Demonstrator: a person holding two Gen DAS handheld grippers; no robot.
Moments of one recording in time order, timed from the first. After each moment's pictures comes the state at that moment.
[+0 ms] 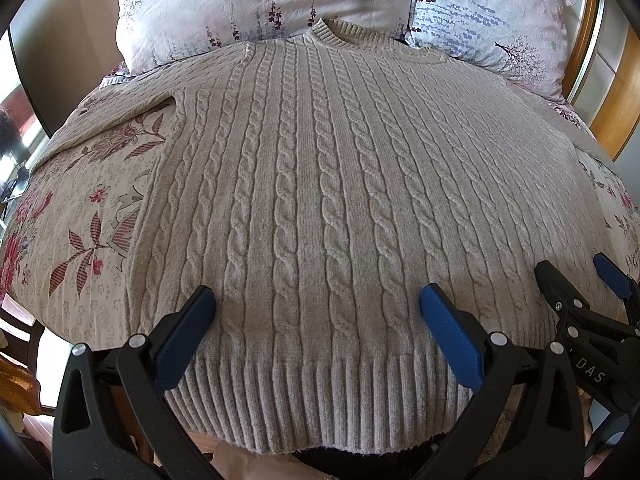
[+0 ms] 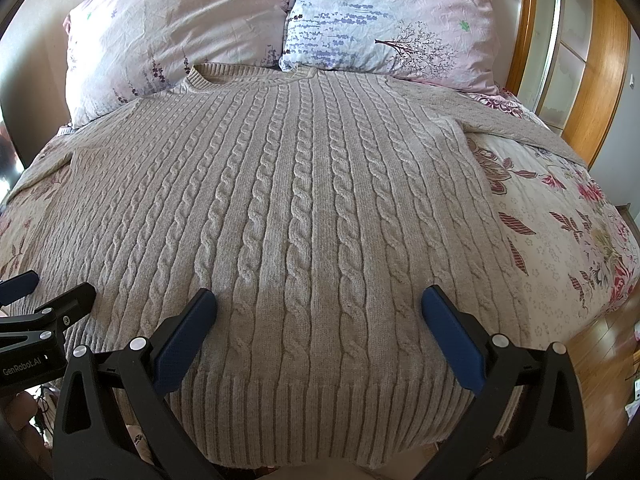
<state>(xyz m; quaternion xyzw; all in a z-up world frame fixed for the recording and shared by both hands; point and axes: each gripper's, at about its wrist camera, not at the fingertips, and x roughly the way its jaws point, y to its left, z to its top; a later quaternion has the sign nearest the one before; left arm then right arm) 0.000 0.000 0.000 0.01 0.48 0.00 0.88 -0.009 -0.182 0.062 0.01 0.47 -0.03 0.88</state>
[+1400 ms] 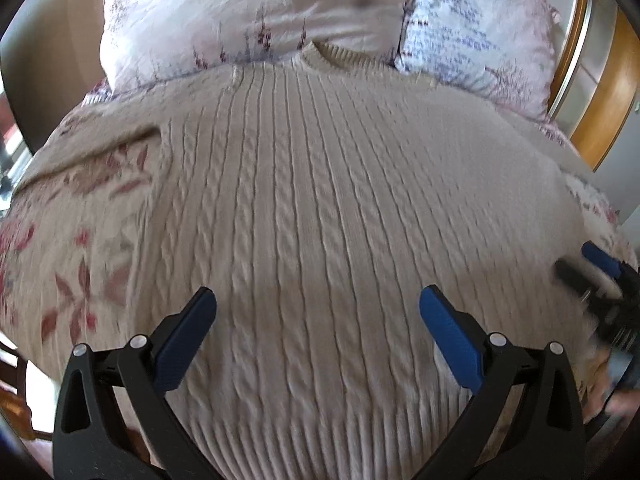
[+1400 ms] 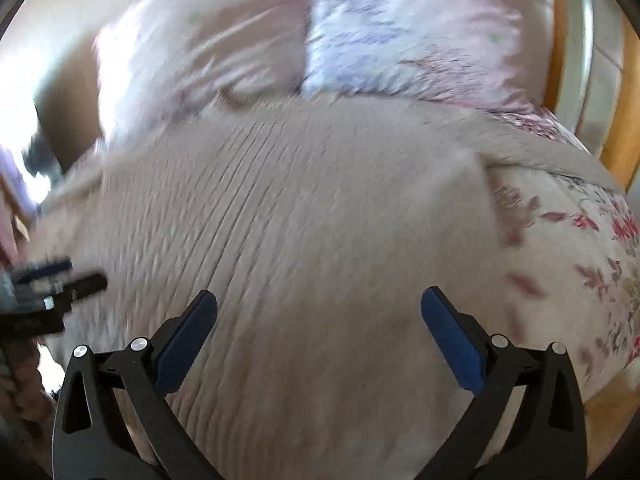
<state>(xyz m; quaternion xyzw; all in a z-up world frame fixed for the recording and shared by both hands) 0.031 0.018 0.016 -0.01 0.44 -0.05 0.89 0.021 -0.239 0.074 0.06 0.44 0.05 0.90</state>
